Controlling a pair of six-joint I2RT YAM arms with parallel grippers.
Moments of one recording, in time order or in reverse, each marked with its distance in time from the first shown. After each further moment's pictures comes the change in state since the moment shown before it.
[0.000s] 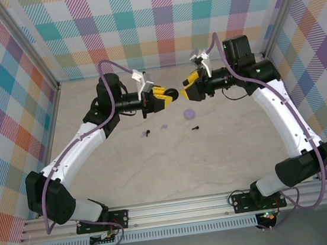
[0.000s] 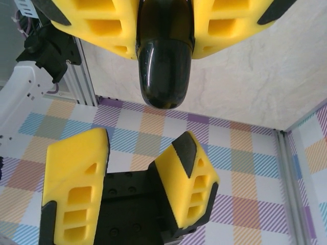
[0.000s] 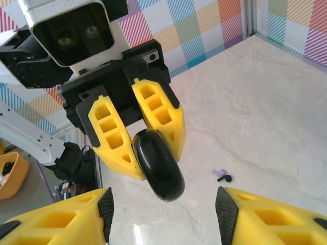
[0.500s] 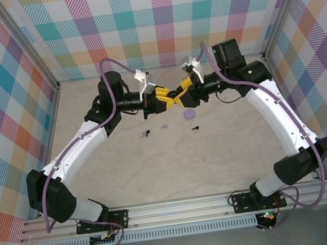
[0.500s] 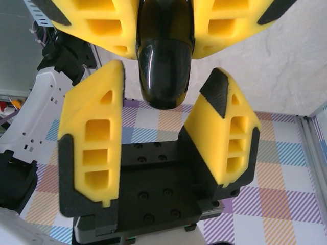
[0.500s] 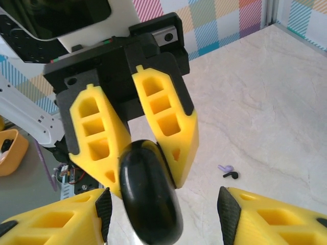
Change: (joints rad) left arm -0.016 0.014 0.031 -0.009 0.074 0.031; right arm 0.069 0.028 0.013 -0.032 0.044 -0.072
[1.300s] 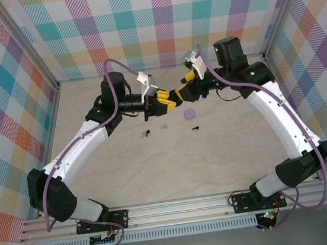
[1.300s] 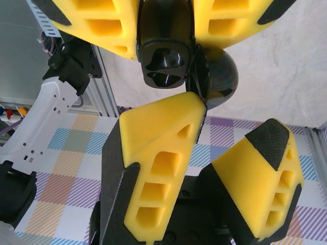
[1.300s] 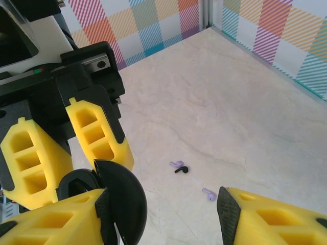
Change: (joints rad) left arm -0.009 0.008 0.010 -0.081 0.005 0.046; right arm 0.012 -0.025 0.004 0.069 0.237 0.060
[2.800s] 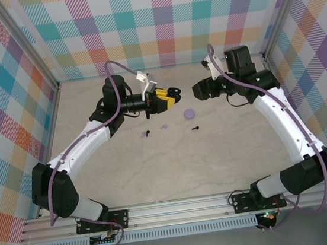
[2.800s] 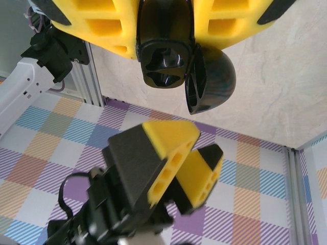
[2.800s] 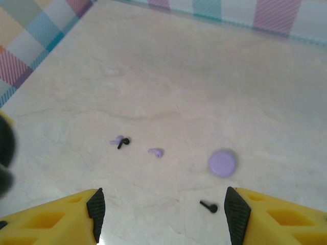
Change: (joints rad) left arm 0.034 0.034 -0.086 0.172 -0.079 -0.172; right arm -0.102 -0.080 -0.216 0.043 0.271 0.260
